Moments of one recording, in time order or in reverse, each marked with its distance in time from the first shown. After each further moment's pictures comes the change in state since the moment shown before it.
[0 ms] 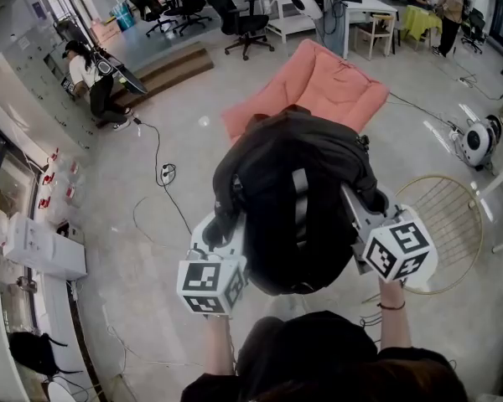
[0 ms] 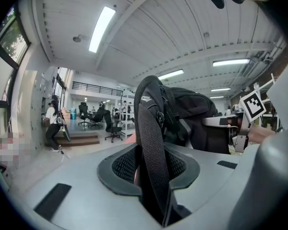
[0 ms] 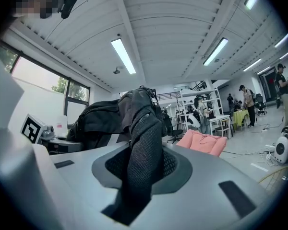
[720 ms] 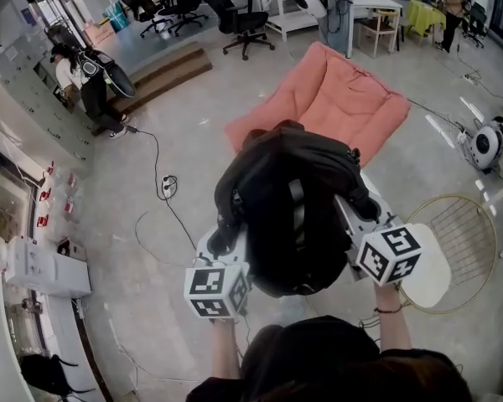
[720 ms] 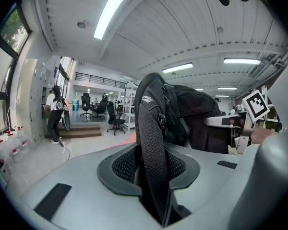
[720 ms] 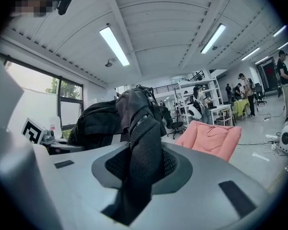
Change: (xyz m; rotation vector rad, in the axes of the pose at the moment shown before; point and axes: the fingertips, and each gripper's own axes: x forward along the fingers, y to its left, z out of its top) left arm 0.120 0.105 -0.019 -0.061 0.084 0.018; right arm 0.158 -0.025 -0.027 0.070 0.077 -0.005
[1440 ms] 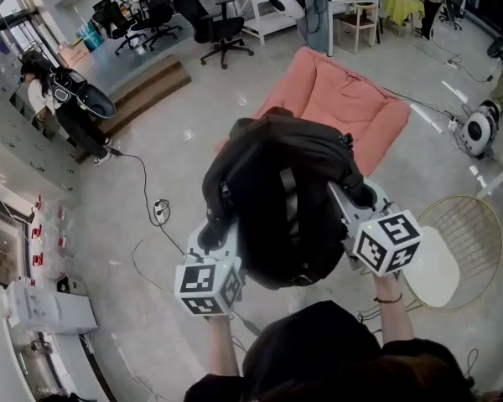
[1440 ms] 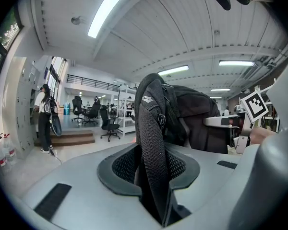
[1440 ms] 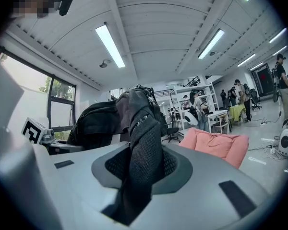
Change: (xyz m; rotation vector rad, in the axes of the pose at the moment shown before) left arm 0.109 0.072 0.051 0.046 -0.039 -0.081; right arm 0.112 -0.033 0.036 -0.013 -0.061 -0.071
